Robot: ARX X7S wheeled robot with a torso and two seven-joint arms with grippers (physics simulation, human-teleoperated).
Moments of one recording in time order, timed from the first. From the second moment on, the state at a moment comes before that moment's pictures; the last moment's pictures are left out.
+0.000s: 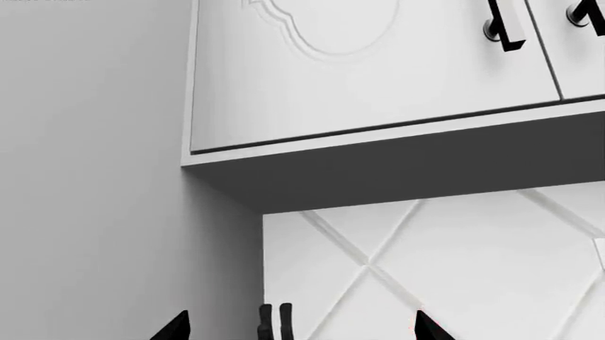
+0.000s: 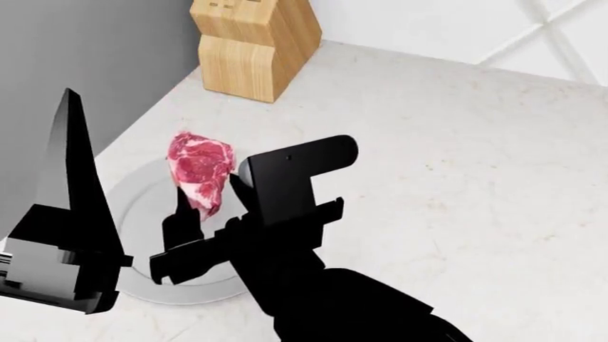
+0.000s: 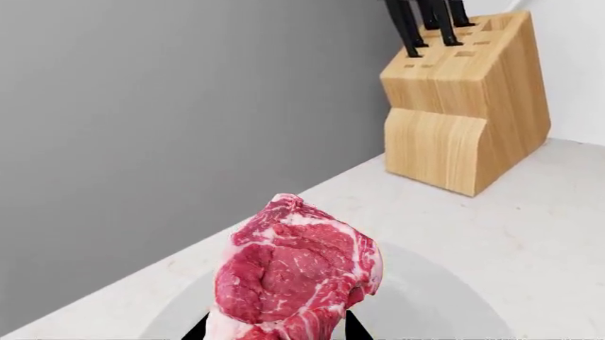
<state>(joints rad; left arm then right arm) -0.71 -0.64 0.64 0.97 -0.62 -0.46 -0.91 0.95 0.37 -0.95 0.00 1.13 0.32 0.39</state>
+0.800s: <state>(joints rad) -0.71 -0.65 0.65 0.97 -0.62 -0.44 -0.92 0.93 0.37 -0.97 0.01 1.12 0.32 0.38</state>
